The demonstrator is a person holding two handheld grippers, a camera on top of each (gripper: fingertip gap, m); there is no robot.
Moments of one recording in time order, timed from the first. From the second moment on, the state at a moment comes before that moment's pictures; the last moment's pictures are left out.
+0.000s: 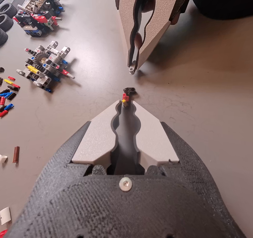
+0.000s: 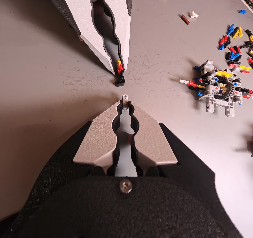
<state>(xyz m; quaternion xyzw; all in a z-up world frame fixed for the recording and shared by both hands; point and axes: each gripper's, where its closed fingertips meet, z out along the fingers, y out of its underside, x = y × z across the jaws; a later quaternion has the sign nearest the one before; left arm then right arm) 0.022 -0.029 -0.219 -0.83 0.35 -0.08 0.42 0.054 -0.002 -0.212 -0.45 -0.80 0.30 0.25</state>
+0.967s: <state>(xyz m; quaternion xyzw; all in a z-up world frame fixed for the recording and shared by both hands) 0.028 -0.035 -0.216 -0.88 0.25 -0.19 0.37 0.054 0.001 -0.213 -0.46 -0.80 0.29 0.26</state>
